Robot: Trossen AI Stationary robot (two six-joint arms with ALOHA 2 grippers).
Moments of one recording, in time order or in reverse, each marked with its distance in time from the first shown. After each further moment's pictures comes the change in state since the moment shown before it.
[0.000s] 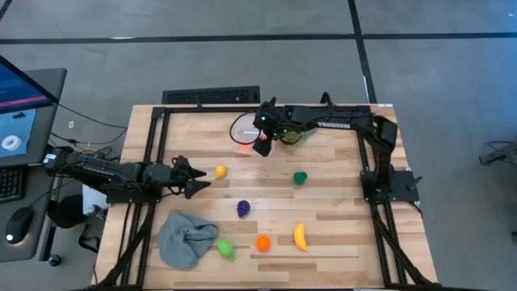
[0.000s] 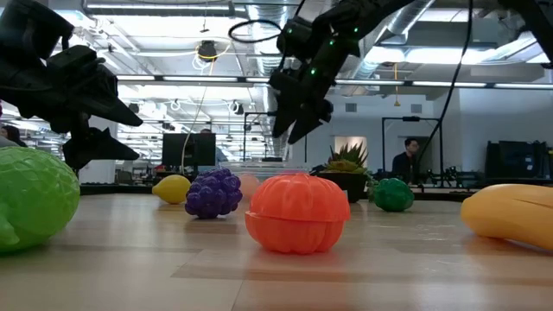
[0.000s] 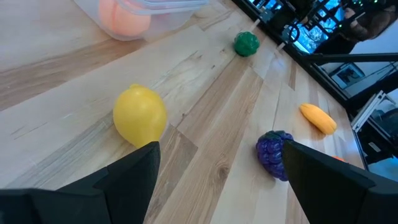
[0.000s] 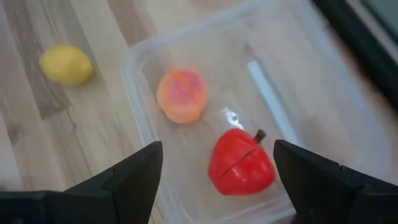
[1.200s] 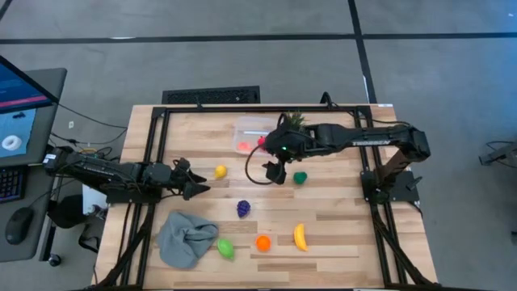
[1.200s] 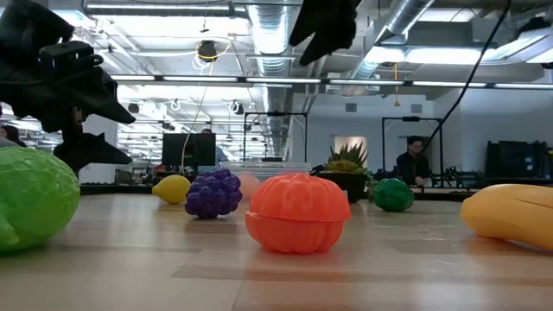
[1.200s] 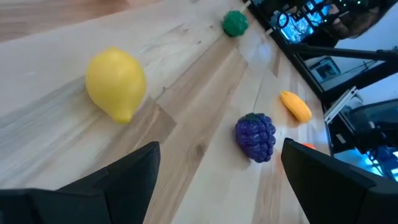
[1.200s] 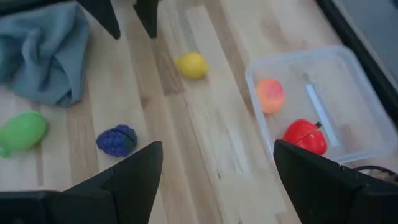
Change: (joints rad) left arm 0.000 0.000 0.000 -0.004 0.107 -0.111; right arm 0.328 -0.283 -0.002 -0.165 0.143 0.094
